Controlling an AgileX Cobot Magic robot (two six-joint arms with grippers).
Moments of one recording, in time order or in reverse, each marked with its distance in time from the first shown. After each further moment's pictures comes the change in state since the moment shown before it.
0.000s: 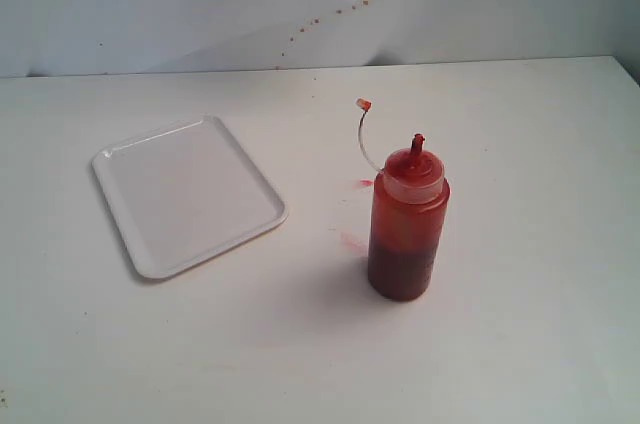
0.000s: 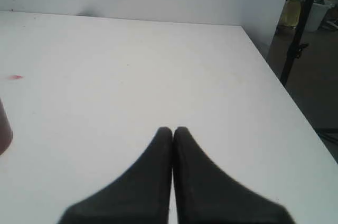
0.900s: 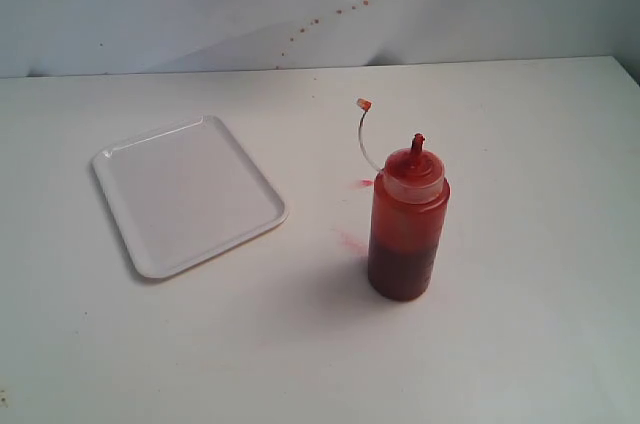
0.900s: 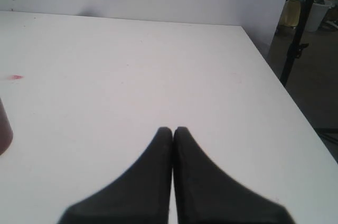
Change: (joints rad) left arm 0.000 0.000 0.000 0.054 -0.443 -0.071; right arm 0.000 0.000 0.000 0.000 0.000 0.000
